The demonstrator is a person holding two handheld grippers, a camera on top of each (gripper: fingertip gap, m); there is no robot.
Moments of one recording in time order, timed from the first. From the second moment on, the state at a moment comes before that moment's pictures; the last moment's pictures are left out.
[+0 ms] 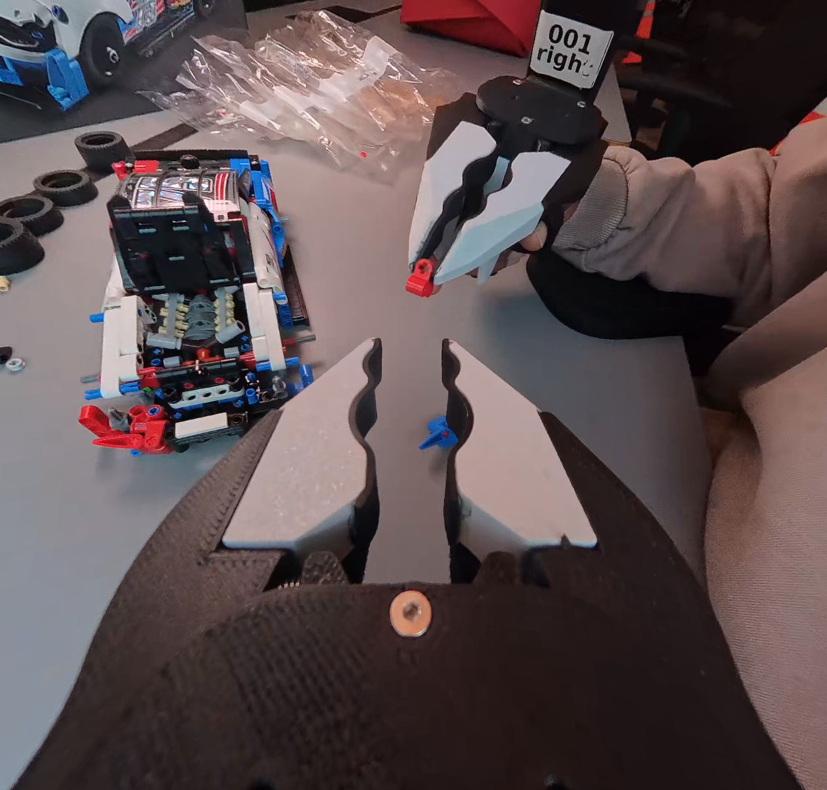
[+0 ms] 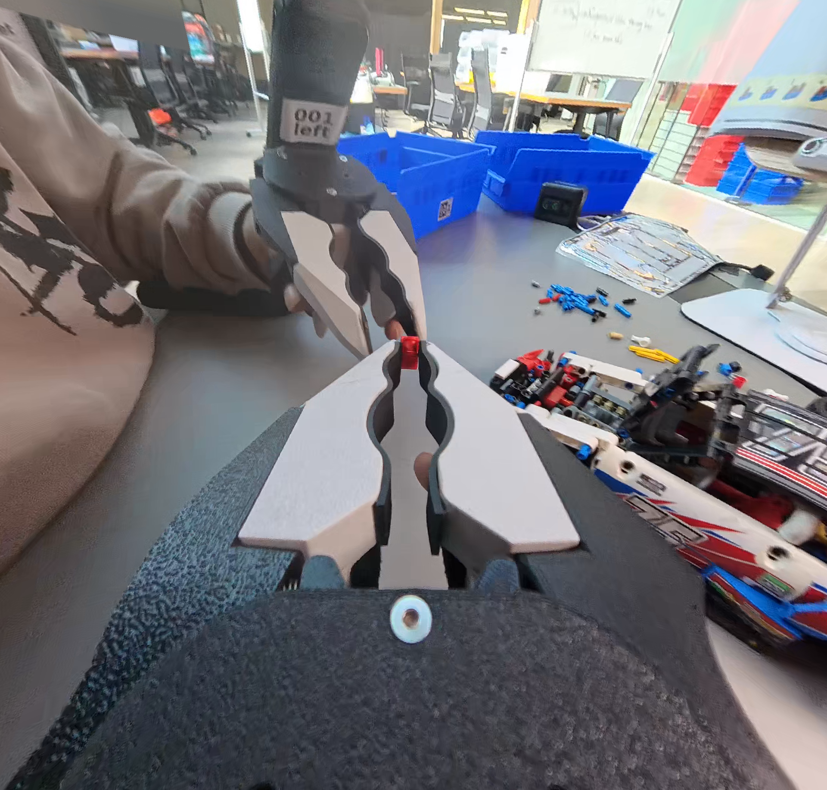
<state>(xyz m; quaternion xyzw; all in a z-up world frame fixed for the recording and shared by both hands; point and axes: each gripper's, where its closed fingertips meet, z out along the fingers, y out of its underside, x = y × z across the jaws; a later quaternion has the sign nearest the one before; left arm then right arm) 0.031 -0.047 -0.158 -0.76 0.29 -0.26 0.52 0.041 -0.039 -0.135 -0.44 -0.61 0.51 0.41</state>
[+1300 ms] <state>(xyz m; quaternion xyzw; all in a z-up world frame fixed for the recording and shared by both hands) 0.026 -0.069 -0.204 -0.80 0.14 -0.50 0.30 0.042 -0.060 -0.232 -0.48 -0.78 0.27 0.30</state>
